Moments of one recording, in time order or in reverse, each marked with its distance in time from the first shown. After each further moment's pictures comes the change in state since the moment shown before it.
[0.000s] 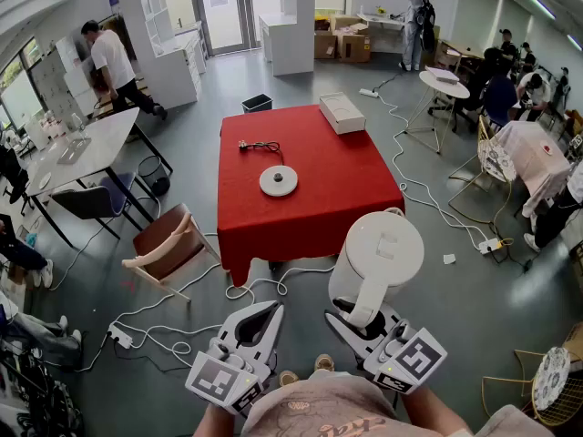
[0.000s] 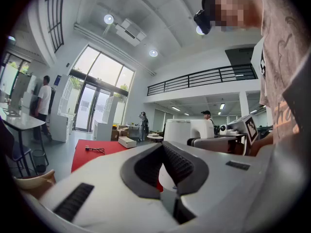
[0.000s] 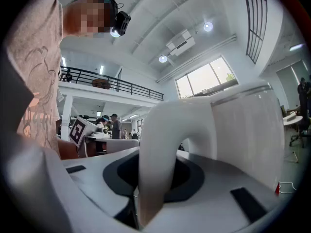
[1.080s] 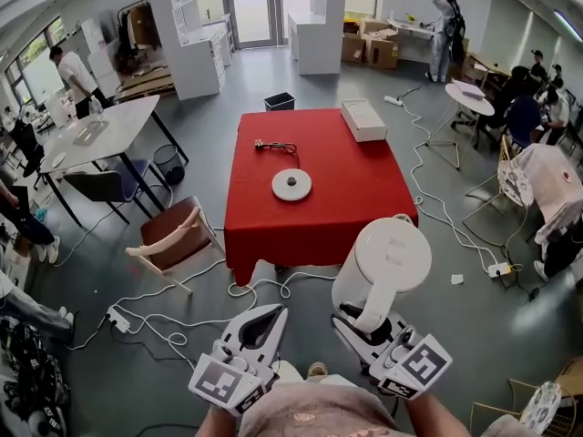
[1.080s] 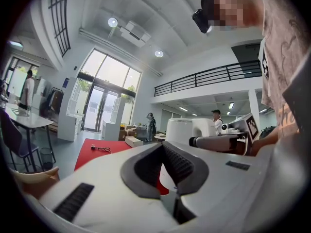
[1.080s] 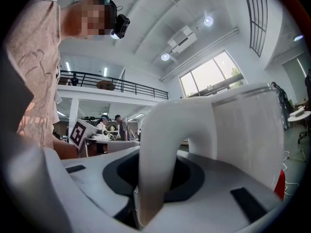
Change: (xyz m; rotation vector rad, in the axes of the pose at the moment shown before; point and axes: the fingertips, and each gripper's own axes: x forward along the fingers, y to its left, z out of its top) left arm 0.031 0.005 -0.017 -0.028 0.032 0.094; right arm 0.003 -0.040 -0.006 0.011 0.008 0.083
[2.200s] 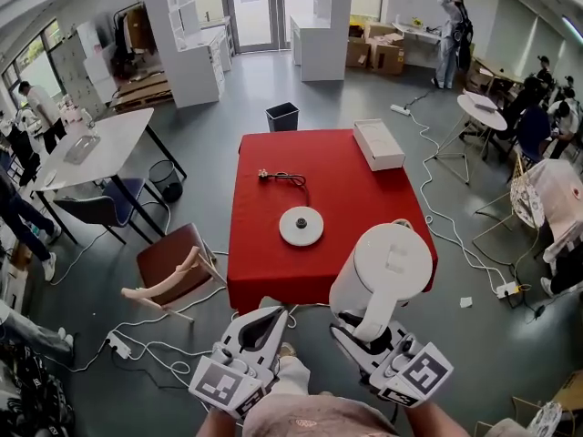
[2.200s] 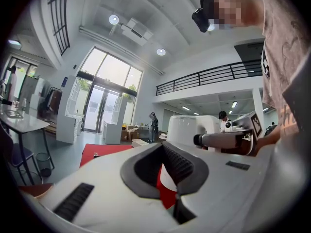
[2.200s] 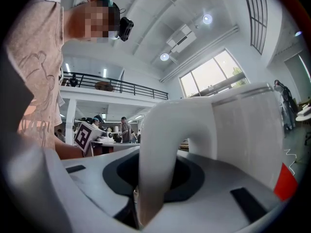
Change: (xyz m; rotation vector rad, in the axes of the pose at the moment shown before) left arm 0.105 0.133 0.019 -0.004 0.023 0.001; right arm 0.121 -0.104 0.018 -0.001 -0.021 0.019
